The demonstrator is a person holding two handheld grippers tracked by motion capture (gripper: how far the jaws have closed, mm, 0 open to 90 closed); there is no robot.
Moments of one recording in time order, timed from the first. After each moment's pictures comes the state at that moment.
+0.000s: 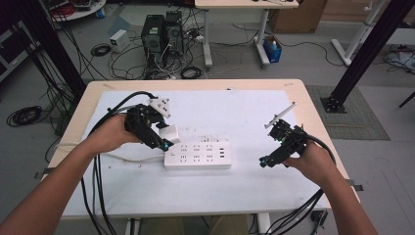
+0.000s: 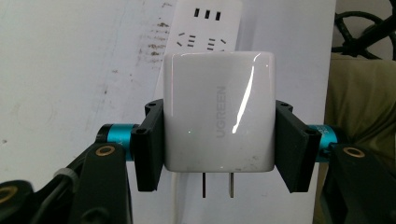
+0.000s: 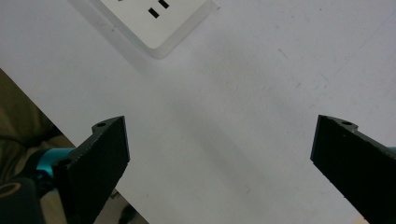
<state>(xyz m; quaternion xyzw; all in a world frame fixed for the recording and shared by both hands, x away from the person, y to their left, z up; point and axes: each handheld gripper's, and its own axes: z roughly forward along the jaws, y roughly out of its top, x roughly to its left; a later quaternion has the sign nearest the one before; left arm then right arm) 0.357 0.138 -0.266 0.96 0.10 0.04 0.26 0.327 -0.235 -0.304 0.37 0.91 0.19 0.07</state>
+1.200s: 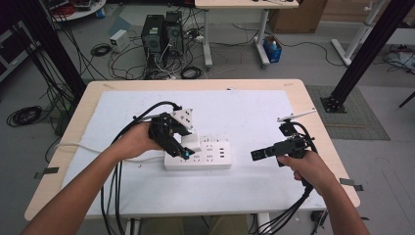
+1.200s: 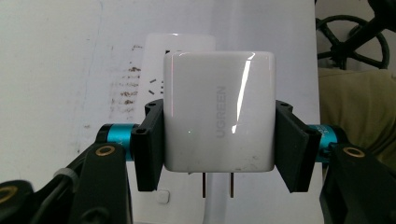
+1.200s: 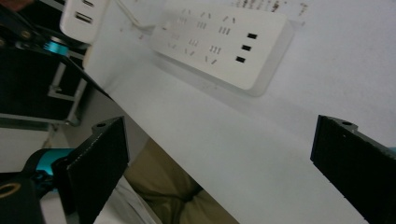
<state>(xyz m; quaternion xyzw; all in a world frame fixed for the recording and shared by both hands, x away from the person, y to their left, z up) 0.351 0.091 -0.287 0.96 0.04 0.04 0.27 0.329 -0.254 -0.325 0.50 0.76 0.38 -0.16</state>
